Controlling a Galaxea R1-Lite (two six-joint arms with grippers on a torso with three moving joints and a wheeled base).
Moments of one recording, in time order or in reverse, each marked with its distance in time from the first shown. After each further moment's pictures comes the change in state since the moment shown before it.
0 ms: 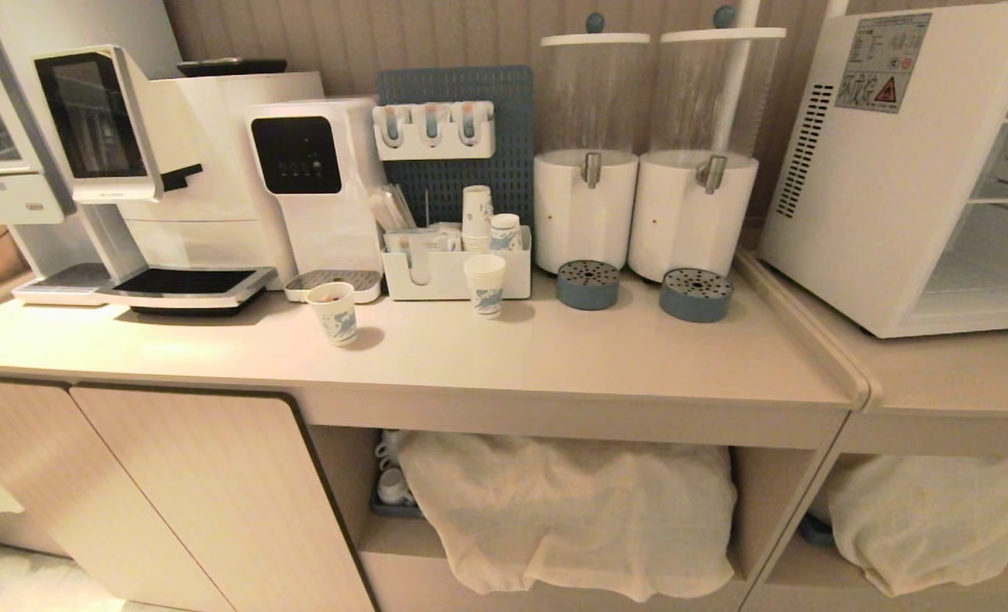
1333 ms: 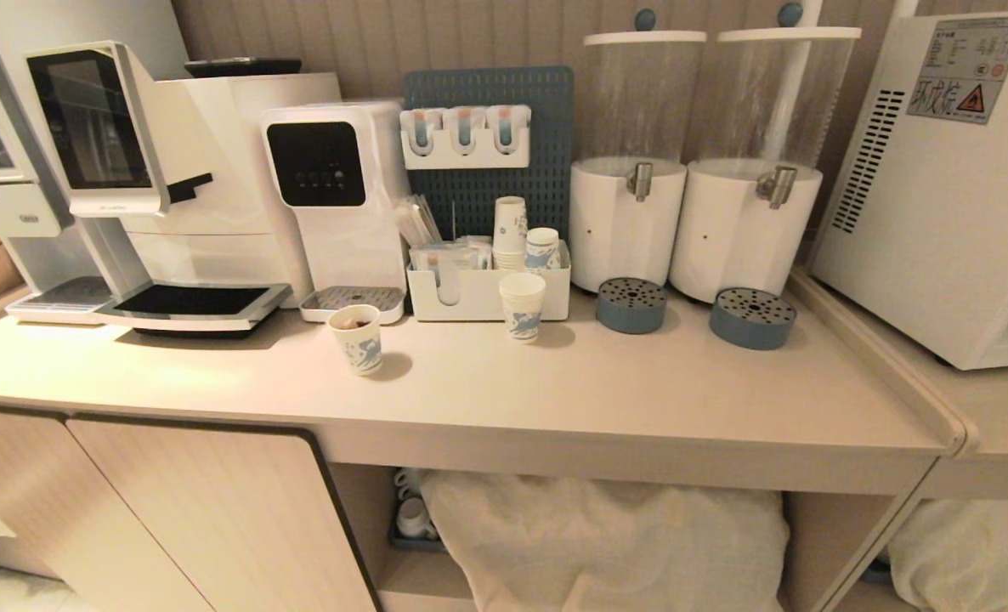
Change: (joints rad) left arm 0.000 0.000 0.000 0.000 -0.001 0.002; right arm 0.000 0.006 -0.001 0.000 0.000 0.001
